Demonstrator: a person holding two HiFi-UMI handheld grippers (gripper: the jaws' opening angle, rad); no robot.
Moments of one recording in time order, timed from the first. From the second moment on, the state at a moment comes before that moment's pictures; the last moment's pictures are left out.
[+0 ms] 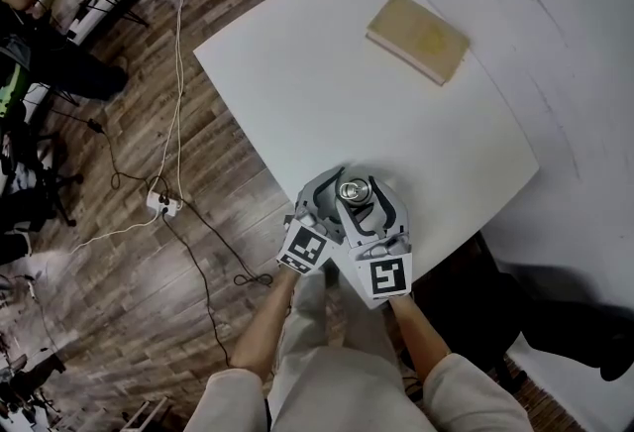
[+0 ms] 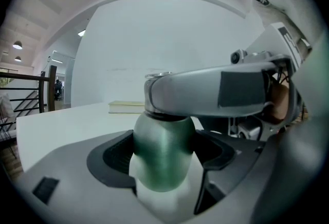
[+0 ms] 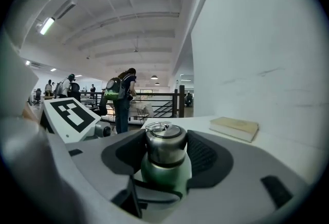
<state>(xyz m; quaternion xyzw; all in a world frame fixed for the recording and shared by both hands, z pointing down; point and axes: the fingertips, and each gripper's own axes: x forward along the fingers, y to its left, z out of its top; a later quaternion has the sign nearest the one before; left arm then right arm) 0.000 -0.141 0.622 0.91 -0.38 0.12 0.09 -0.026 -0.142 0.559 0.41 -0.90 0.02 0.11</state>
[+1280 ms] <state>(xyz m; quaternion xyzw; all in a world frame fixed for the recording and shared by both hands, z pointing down) 0.002 -0.145 0.623 0.92 -0.37 0.12 0.09 -0.055 -0.130 0.565 -0.03 -0.99 0.00 0.16</state>
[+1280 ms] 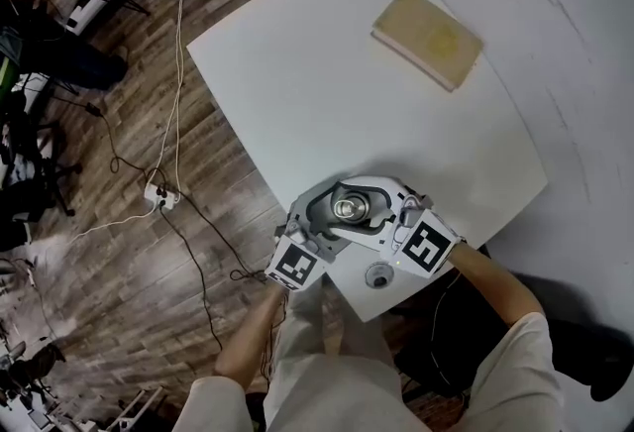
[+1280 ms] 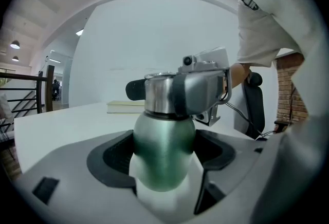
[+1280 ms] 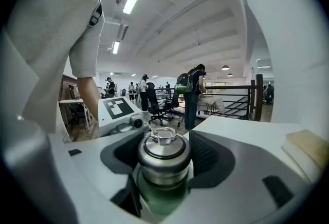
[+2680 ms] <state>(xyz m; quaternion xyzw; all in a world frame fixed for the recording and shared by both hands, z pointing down) 0.002 -0.142 0.625 0.92 -0.36 0.13 0.09 -0.038 -0.164 0.557 0.43 -0.90 0.03 0.09</state>
